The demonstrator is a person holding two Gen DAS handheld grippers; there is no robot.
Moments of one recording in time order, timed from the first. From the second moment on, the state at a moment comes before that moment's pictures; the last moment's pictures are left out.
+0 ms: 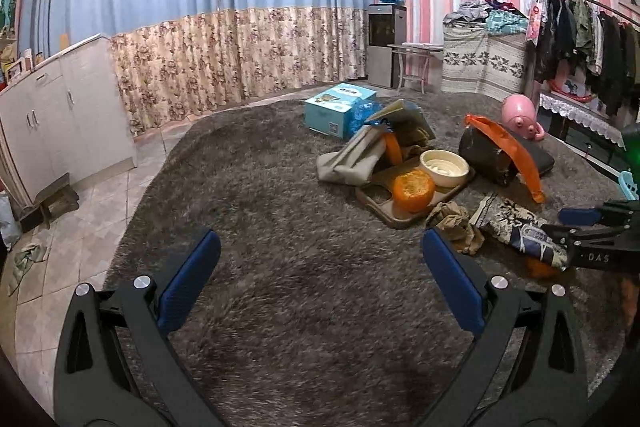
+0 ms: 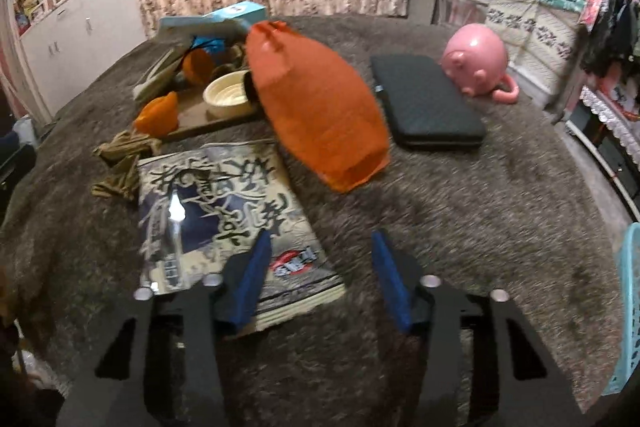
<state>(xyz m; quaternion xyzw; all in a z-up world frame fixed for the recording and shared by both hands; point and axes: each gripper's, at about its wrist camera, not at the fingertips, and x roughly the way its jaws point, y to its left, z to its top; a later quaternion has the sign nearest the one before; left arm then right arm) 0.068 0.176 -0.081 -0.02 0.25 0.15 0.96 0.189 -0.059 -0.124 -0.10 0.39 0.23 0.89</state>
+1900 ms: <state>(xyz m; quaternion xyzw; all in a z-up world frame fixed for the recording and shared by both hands) 0.094 0.165 -0.063 -0.04 0.29 0.08 0.95 0.165 -0.053 -0.083 -0.09 0.34 0.23 0.91</state>
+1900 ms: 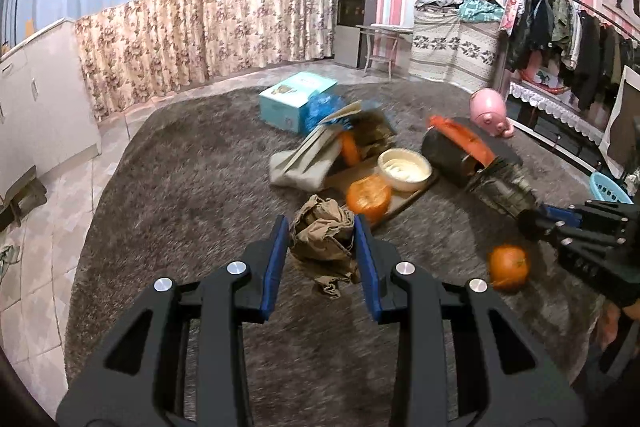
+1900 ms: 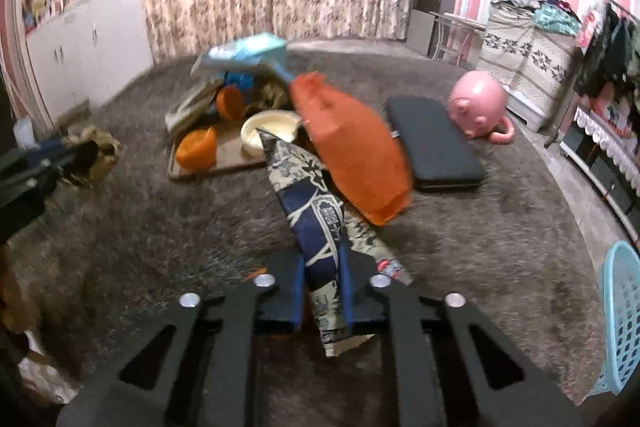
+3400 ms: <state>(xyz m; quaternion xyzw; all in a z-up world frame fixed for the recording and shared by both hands) 0.260 -0.332 -0.079 0.06 0.27 -0.31 0.91 0.152 -0.512 -0.064 0.11 0.27 -0.11 0.95</state>
